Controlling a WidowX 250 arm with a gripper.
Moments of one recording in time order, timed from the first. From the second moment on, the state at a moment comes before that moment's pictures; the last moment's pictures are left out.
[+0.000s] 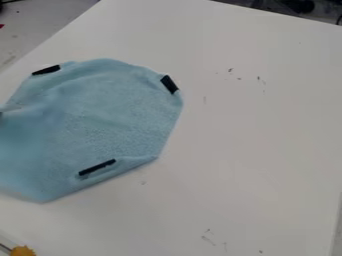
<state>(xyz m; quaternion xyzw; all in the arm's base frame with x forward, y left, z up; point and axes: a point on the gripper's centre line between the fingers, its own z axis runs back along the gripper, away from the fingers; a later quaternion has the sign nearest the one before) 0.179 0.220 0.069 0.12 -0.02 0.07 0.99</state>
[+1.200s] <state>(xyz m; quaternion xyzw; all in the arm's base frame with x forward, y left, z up) 0.309 0.099 0.023 0.04 -0.02 -0.05 1.00</state>
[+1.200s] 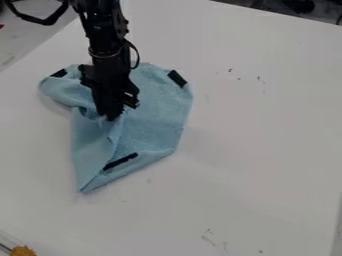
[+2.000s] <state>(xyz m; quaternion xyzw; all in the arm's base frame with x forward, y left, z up) 0.313 0.053 0.082 0.06 -0.04 -0.05 1.00</state>
